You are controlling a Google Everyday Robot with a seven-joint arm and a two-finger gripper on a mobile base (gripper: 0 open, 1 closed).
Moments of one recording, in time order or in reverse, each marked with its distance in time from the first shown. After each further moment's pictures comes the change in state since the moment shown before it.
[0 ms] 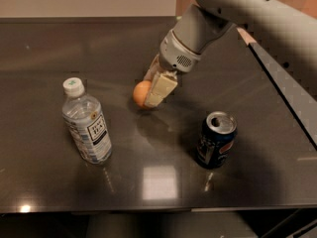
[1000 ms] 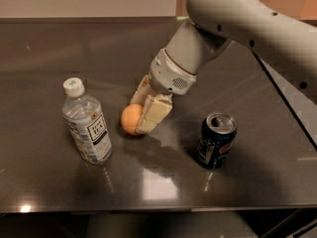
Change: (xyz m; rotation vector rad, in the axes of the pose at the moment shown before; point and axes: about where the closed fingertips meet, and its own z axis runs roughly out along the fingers) arm -0.021 0.076 0.015 -0.099 -0.046 -0.114
